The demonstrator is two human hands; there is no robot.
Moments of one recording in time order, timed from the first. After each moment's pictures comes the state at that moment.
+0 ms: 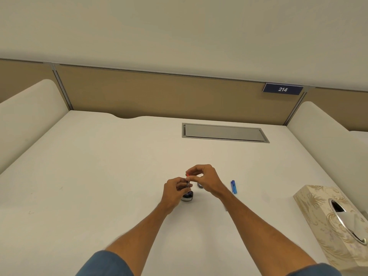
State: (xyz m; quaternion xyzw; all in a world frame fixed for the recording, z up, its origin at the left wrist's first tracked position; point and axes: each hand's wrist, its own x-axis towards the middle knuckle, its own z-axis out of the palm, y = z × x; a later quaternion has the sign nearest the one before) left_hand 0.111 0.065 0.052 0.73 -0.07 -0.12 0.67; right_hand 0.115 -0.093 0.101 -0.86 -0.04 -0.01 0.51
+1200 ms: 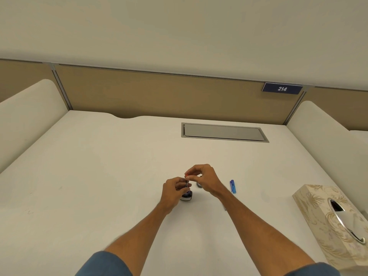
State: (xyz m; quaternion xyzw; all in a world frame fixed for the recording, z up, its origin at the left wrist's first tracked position) left_hand 0.112 0.064 0.050 0.73 -0.06 -0.11 0.67; right_hand 0.115 -0.094 0.100 -0.86 -0.05 0.00 0.51
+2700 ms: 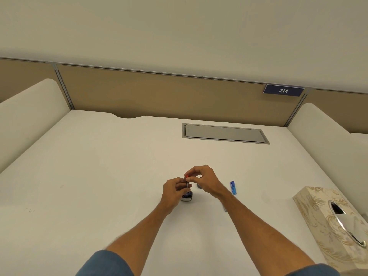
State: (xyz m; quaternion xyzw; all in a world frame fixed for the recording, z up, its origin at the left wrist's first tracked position) left_hand 0.110 0.063 0.052 0.72 -0.05 -0.11 0.68; right_hand 0.115 -0.094 0.100 -0.86 -0.06 0.02 0.51
